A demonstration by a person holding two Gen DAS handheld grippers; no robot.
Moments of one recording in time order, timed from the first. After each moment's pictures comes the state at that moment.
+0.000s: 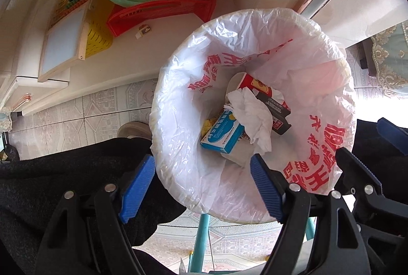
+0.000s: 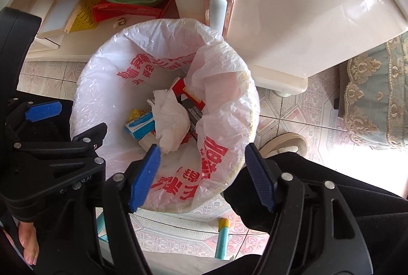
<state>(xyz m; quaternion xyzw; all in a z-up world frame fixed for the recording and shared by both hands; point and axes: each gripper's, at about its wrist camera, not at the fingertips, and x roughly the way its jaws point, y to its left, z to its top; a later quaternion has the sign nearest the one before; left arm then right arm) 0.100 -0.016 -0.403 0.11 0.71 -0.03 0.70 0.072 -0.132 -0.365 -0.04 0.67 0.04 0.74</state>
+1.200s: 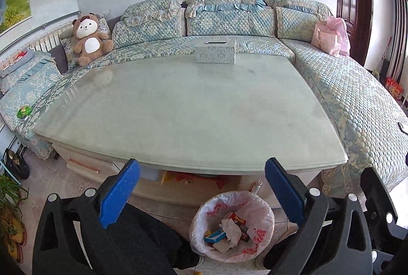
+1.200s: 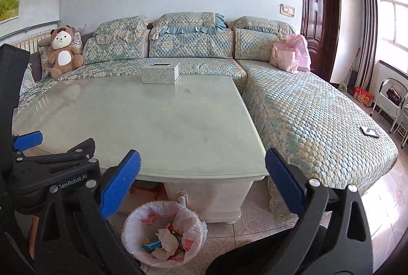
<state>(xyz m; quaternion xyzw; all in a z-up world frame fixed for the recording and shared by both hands) 0.000 -0.019 -0.035 0.04 0.34 0.03 0.94 -0.055 -0.174 -0.032 0.00 0.25 -0.05 0.97</state>
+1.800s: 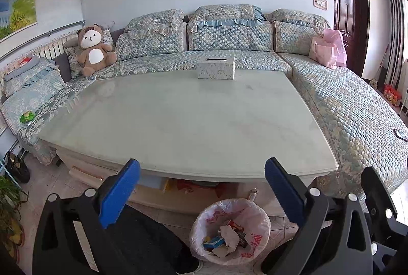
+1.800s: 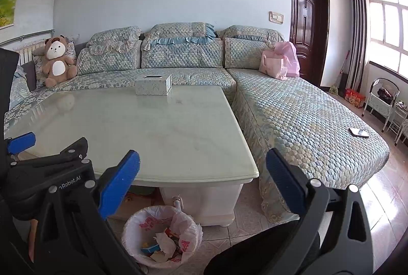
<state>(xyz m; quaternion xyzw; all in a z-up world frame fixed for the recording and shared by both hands) -0.030 -0.021 -0.007 0.03 0.31 0.03 0.95 -0.083 -0.175 -0.019 0.01 0.23 -0.08 0.97</state>
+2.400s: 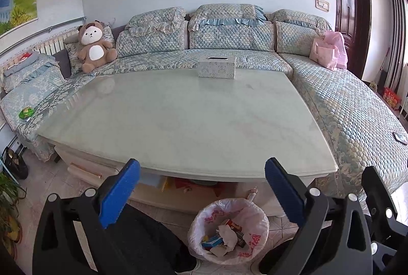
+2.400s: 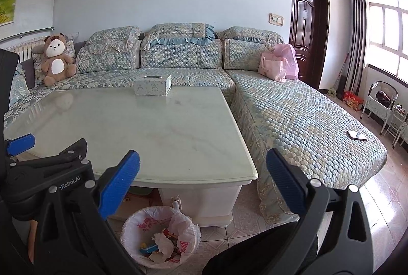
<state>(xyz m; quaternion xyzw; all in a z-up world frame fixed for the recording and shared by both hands) -0.025 -0.014 -0.007 0.02 0.31 0.03 0.95 -0.083 -0.167 -0.016 0.00 0.23 -0.08 0.97</state>
